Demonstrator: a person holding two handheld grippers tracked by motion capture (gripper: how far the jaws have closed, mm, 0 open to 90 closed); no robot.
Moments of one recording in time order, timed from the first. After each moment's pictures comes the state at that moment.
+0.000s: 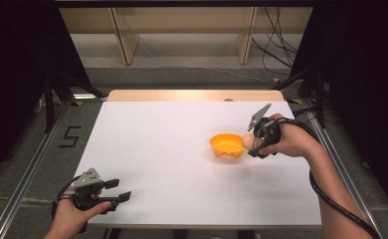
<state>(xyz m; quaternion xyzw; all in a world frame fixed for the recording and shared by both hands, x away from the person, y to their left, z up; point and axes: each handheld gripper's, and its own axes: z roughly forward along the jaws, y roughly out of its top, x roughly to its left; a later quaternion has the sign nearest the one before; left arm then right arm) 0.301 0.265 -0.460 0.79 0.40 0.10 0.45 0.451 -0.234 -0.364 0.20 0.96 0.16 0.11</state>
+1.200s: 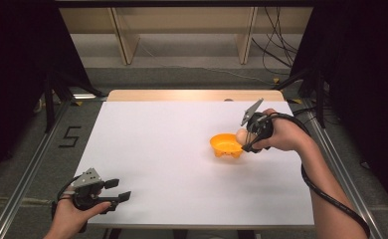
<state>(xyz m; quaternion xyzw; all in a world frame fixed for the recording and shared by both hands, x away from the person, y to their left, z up) 0.300 0.265 -0.459 0.79 0.40 0.10 0.45 0.467 -0.218 -0.362 0.19 0.96 0.16 0.11</state>
